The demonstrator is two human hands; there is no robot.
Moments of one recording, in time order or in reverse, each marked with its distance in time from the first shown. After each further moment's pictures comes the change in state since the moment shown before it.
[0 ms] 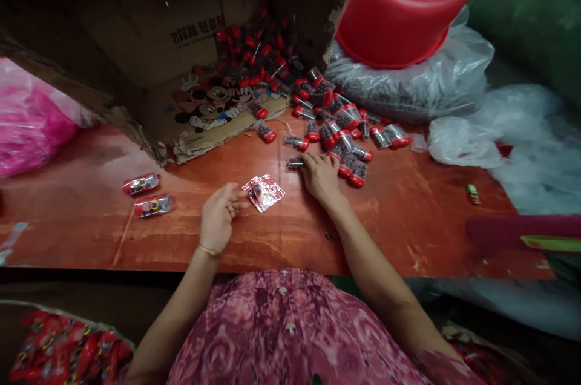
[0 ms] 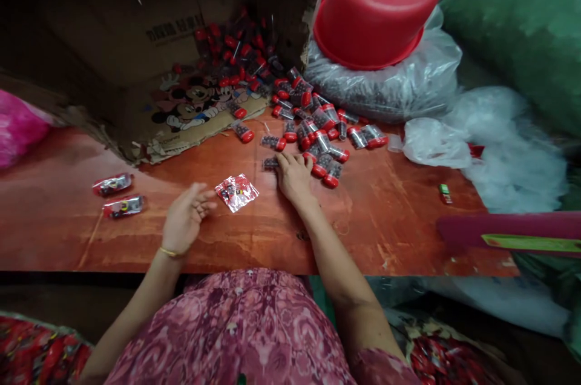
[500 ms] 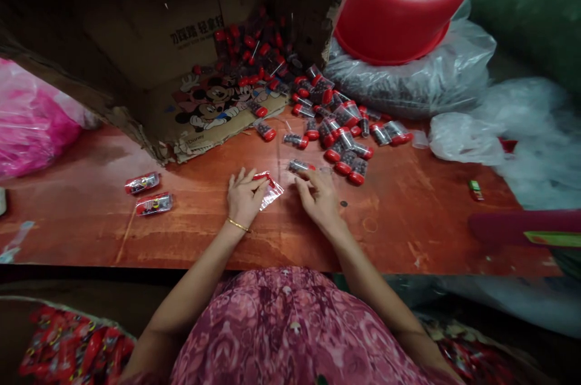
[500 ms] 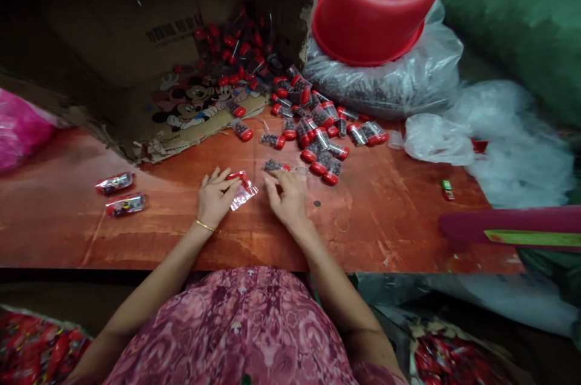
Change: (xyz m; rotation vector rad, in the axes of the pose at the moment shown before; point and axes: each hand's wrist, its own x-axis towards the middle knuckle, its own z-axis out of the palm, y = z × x) left_hand 0.024 -0.023 0.035 0.671 -0.113 0.535; right_hand -0.047 -0.031 -0.014 0.638 0.186 0.071
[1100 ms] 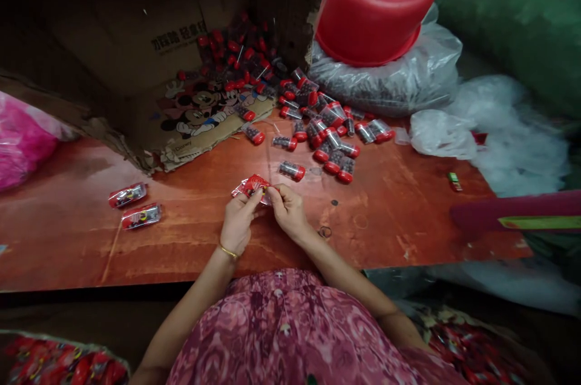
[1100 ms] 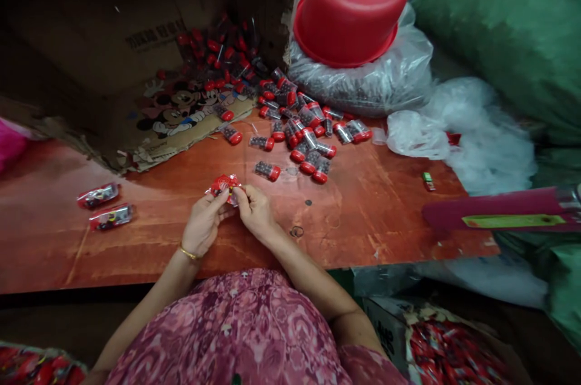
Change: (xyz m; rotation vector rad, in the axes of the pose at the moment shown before) left_hand -0.023 0.042 -0.004 -0.823 -0.110 -0.605; right_hand -0.012 -0.038 0.027 0.340 -0.091 0.085
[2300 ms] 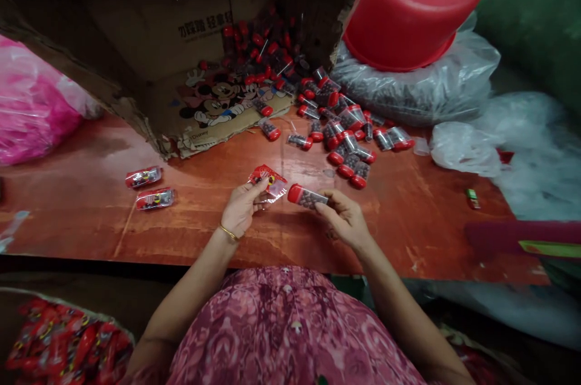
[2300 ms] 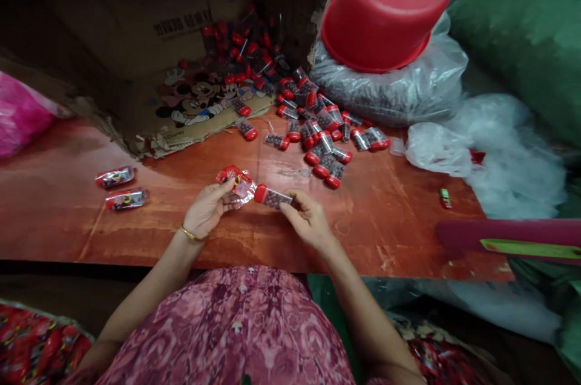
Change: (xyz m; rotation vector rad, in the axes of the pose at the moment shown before) left_hand 0.010 0.012 -0.015 -0.045 -0.050 -0.139; right_hand -0.017 0.009 -0.078 0.000 -0.134 0.063
